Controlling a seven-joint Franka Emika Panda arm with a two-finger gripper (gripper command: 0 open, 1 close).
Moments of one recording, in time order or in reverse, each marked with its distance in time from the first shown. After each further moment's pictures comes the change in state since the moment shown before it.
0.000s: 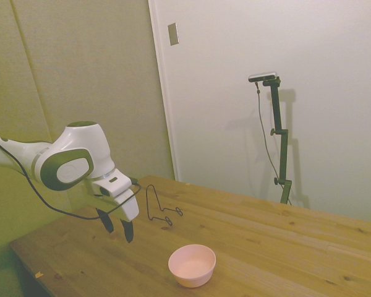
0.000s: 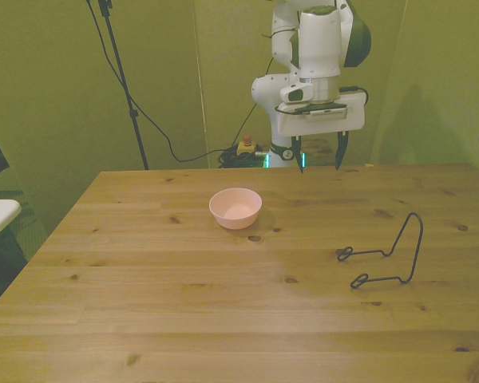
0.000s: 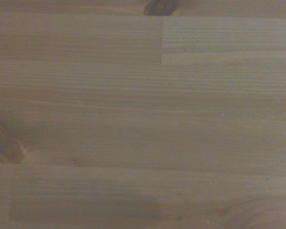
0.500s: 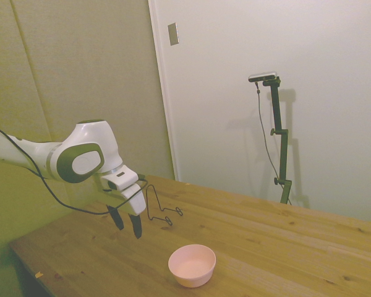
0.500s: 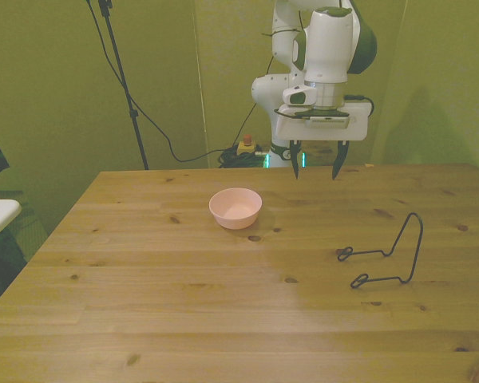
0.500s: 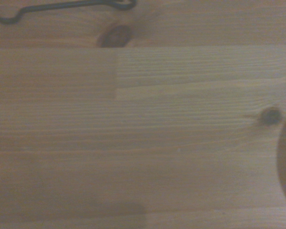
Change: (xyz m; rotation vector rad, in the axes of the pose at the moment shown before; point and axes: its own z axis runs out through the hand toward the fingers) arm 0.032 -0.020 0.004 -0.095 0.070 0.090
